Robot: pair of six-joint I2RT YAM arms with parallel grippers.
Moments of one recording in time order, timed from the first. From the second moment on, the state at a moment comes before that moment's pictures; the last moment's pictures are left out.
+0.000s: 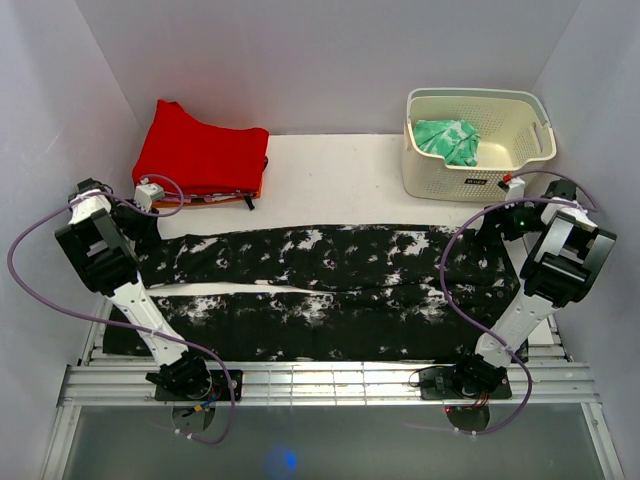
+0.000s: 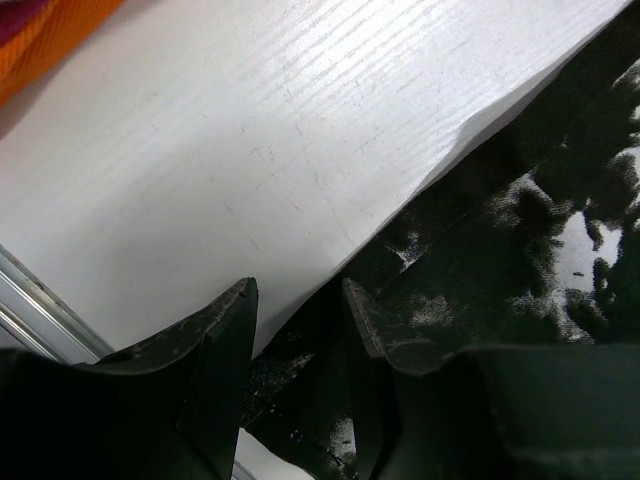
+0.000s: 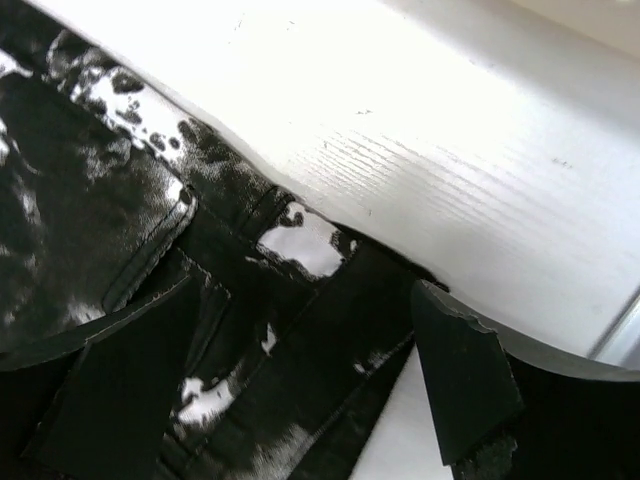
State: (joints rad) left arm 0.58 2.19 1.69 -0.91 0.59 1.18; right arm -0.50 1.95 1.35 -0.64 -0.70 -0.86
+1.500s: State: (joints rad) left arm 0.64 2.25 1.80 -1.15 0.58 1.27; right arm -0.54 2.02 1.34 -0.59 -0.79 -0.90
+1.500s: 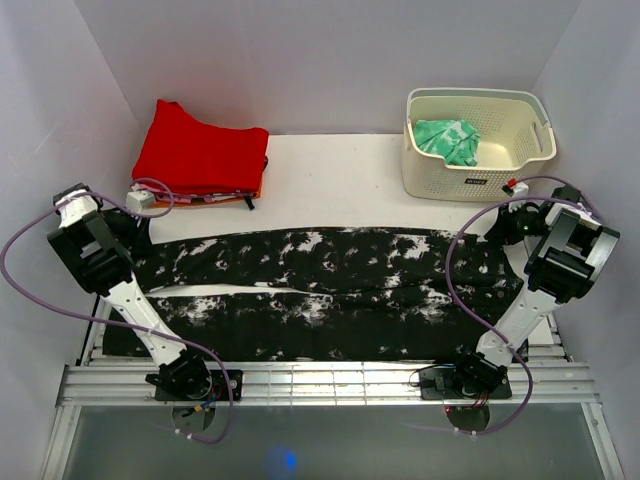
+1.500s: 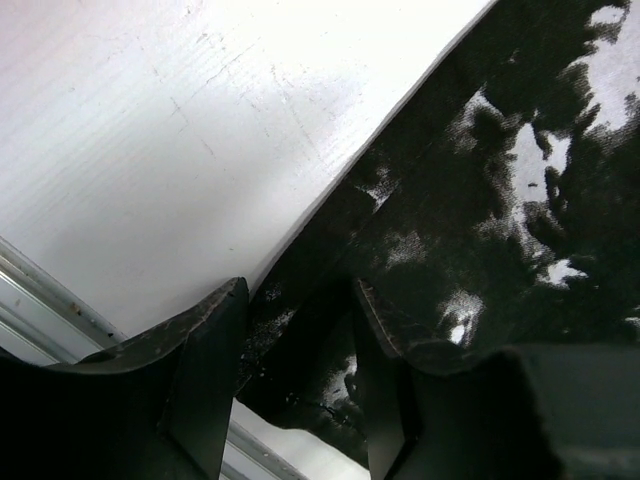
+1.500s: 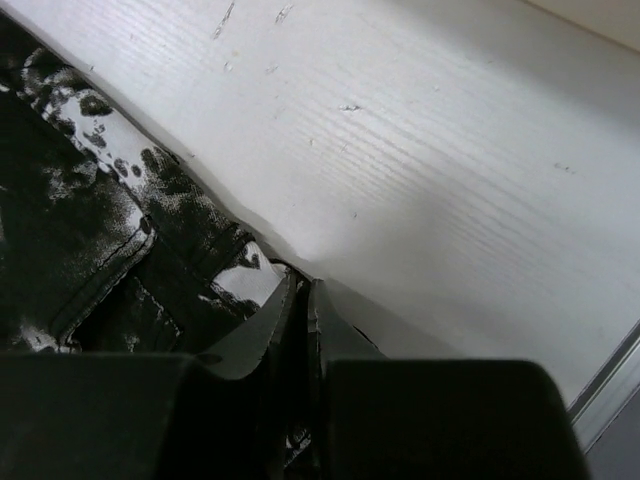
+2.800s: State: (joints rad) left arm 0.64 2.18 1.70 -1.07 0.71 1.34; right arm -0.57 1.99 1.73 -1.05 -0.82 -1.01
